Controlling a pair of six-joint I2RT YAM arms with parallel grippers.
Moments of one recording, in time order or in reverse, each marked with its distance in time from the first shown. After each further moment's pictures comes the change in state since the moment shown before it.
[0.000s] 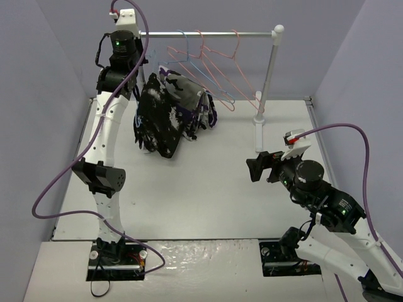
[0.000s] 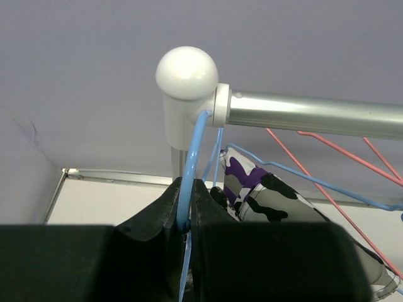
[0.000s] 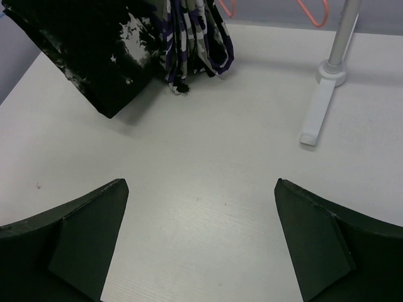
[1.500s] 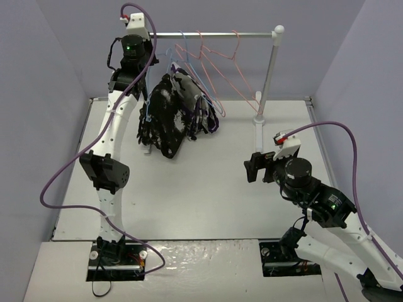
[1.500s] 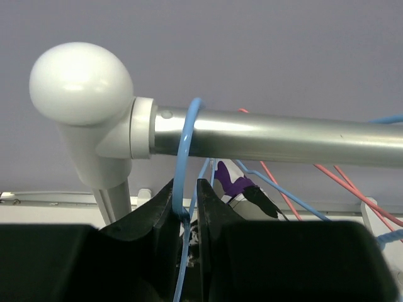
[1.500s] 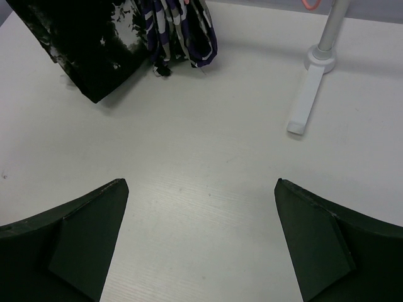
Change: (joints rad) left arm -0.009 0.079 -0.045 0.174 0.105 -0.075; right arm 0.000 0.044 -0.036 0.000 0.025 -0.038
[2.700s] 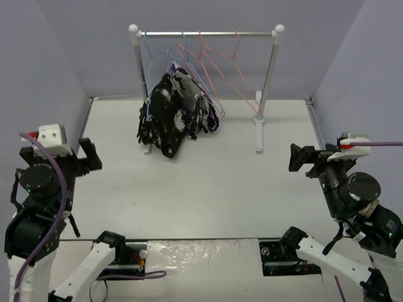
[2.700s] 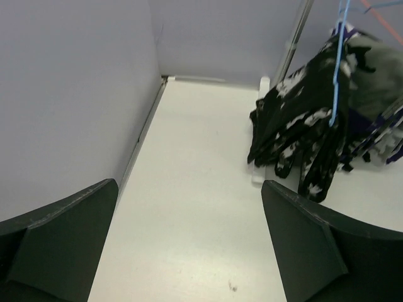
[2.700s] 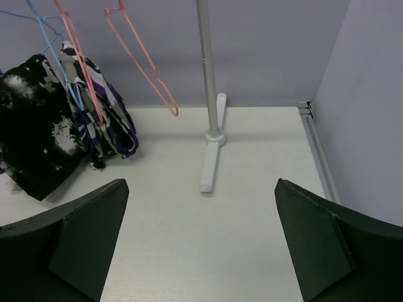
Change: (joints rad) left arm -0.018 -1.440 -1.126 -0.406 -0.261 0.130; right arm 0.000 -0.136 0.258 -0.076 0.323 -0.184
